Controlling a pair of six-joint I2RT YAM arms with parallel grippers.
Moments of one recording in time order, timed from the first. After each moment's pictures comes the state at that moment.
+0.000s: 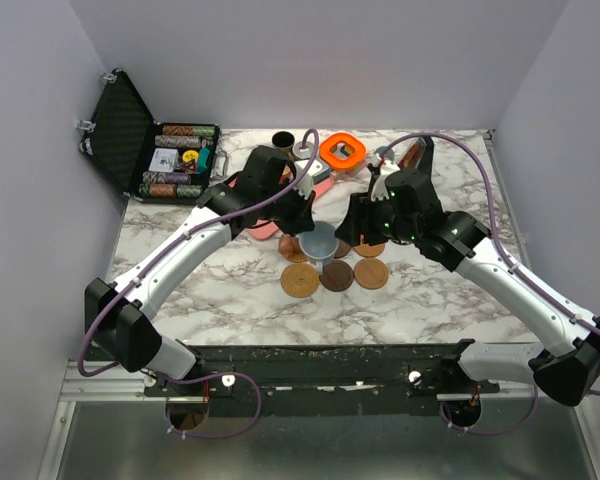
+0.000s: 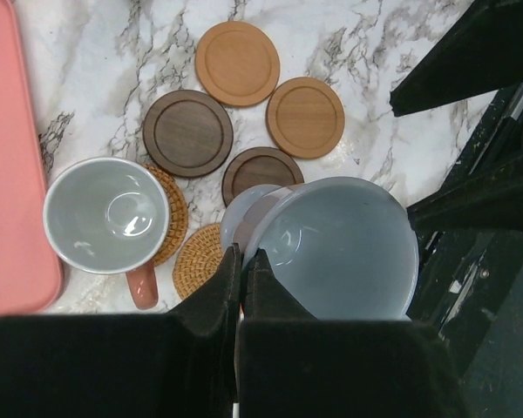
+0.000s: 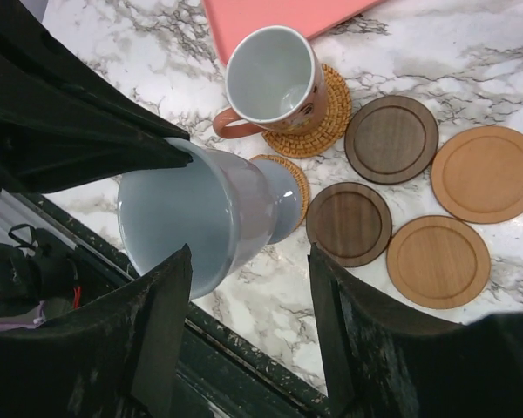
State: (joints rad) left arm -0.61 1.45 1.40 -0.64 0.42 0.04; right arm 0.69 1.22 1.23 -0.61 -0.05 0.44
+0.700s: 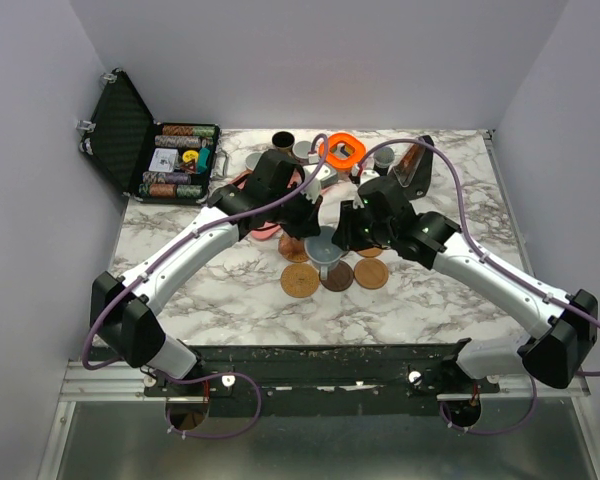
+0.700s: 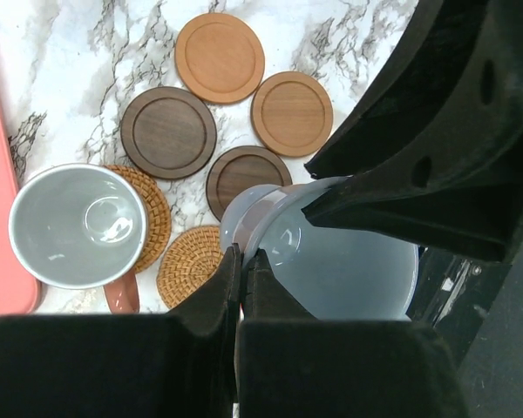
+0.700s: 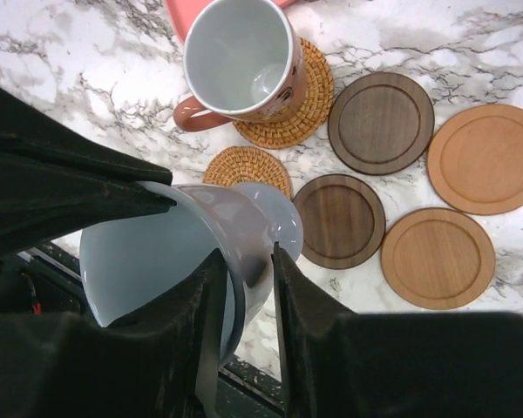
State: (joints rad) left arm -0.66 1.49 1.40 -0.64 0.42 0.03; right arm 0.77 1.32 1.20 -0.57 0.05 0.47
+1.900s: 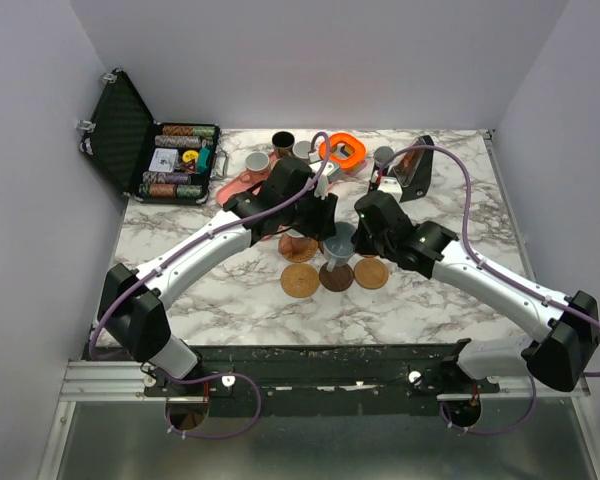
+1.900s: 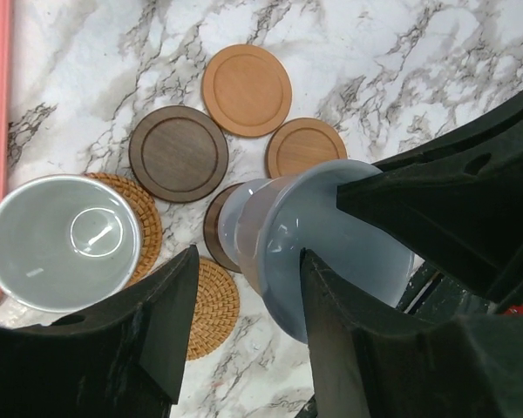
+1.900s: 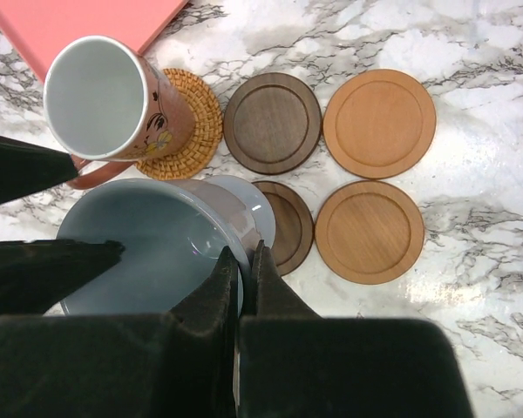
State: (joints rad) left arm -0.71 1.52 1.36 -0.49 0.24 -0.21; right arm 0.80 1.30 1.12 -0.60 0.38 0.67
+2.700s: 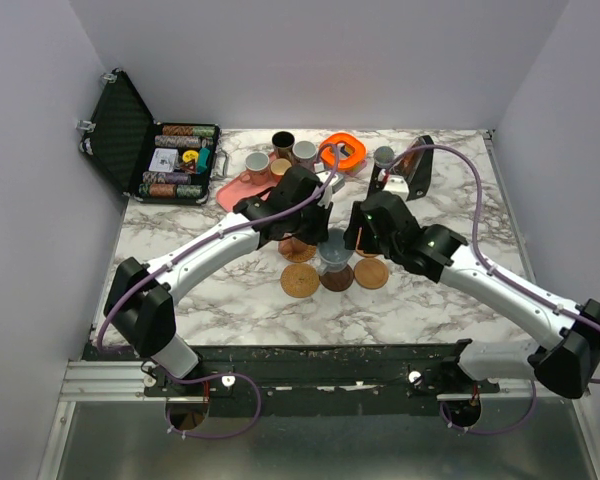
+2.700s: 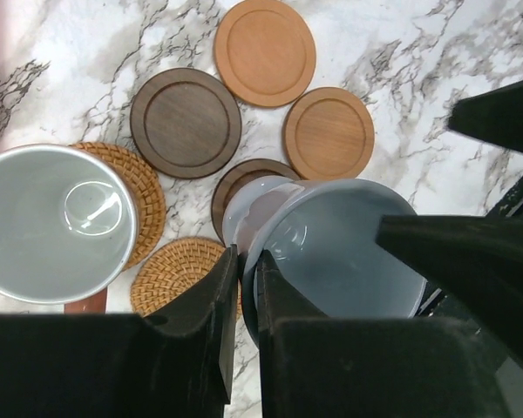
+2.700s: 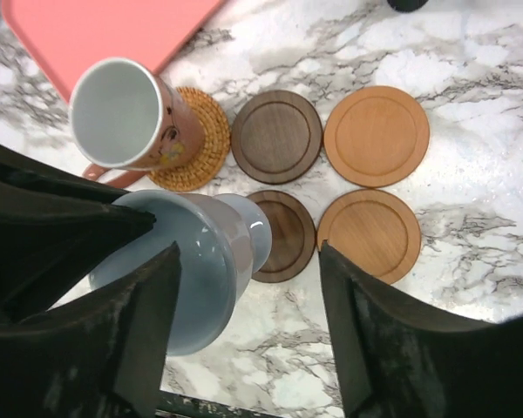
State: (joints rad) left arm -0.75 1.57 1.33 -0.50 0.20 -0.22; right arm 0.81 1.27 1.11 -0.59 0.41 0.68
